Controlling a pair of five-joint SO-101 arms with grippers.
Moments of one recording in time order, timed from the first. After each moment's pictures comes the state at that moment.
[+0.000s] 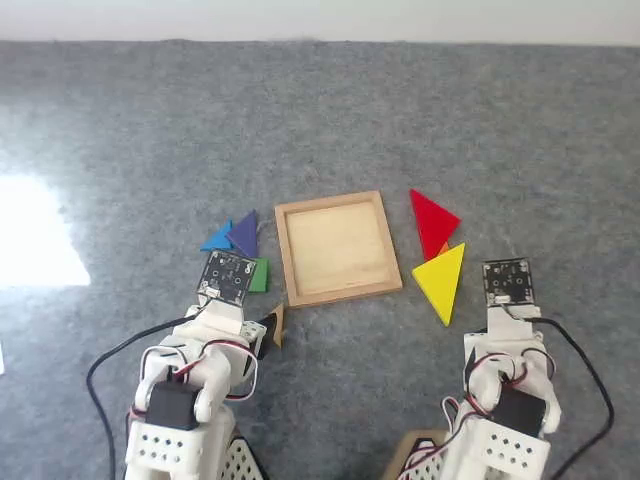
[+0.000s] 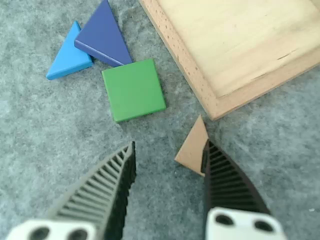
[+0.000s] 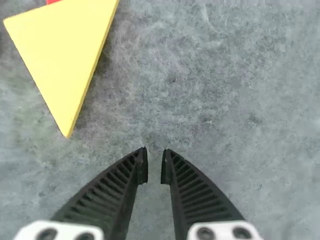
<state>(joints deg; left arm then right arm) 3.3 -103.0 96.7 72.0 -2.9 16.0 -102.8 95.5 70.4 23.9</state>
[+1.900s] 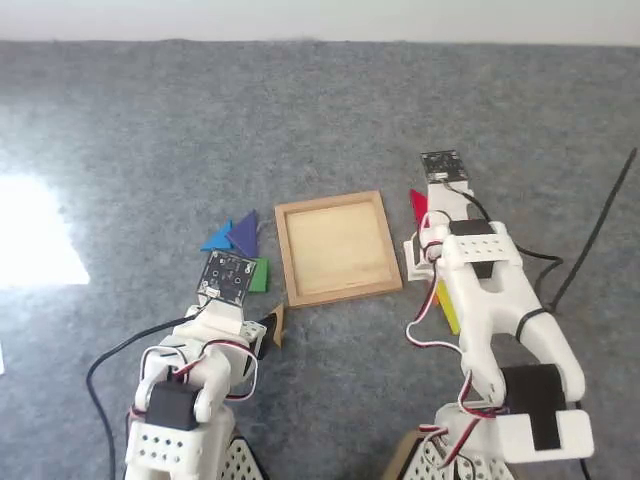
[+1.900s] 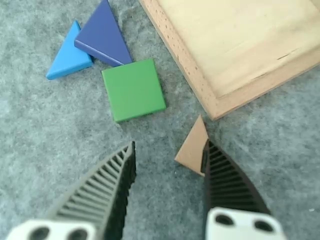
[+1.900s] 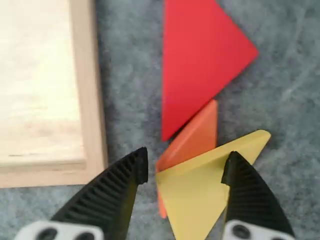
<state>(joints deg) 3.3 -103.0 96.7 72.0 -2.9 -9.1 -5.9 41.3 48.4 1.0</state>
